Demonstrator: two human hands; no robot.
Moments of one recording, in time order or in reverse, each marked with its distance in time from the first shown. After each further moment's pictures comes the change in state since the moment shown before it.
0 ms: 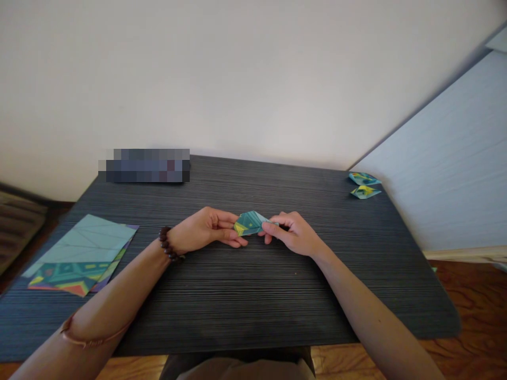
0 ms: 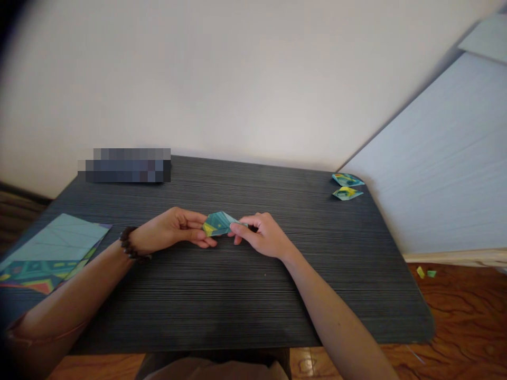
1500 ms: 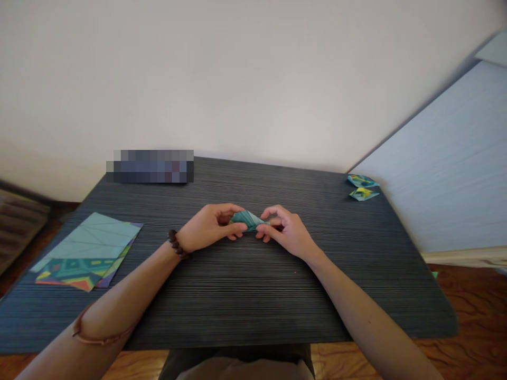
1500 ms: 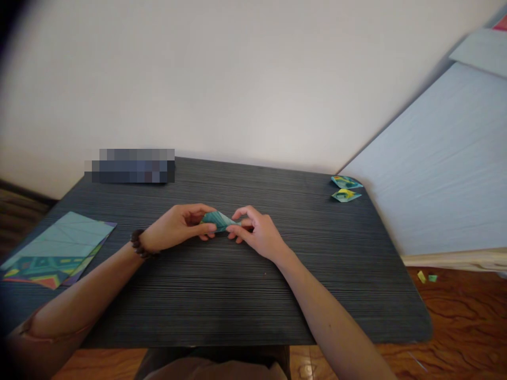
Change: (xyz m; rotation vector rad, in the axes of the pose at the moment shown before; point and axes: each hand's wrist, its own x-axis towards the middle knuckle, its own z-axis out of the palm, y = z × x) left_hand 0.007 -0.006 0.004 0.212 0.224 0.164; right_hand 0.001 0.009 0.019 0.286 0.159 0.091
